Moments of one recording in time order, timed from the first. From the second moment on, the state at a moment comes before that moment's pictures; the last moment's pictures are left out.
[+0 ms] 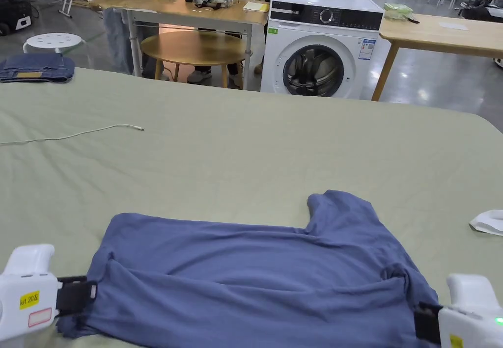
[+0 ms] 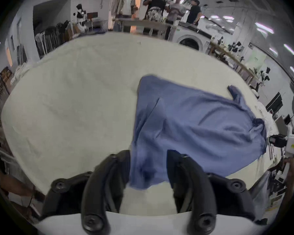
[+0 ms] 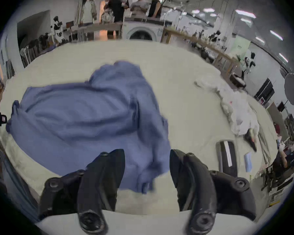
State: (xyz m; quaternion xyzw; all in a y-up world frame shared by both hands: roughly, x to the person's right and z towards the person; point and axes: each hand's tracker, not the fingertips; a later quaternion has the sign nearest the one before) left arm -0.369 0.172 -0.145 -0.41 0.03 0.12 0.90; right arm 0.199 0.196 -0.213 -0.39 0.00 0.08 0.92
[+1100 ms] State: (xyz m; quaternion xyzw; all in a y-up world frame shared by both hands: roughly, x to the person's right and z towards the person) left arm -0.406 0.208 -0.324 -0.41 0.02 0.15 0.90; right arm 0.081 0.225 -0.280 -0.19 0.06 0.03 0.98
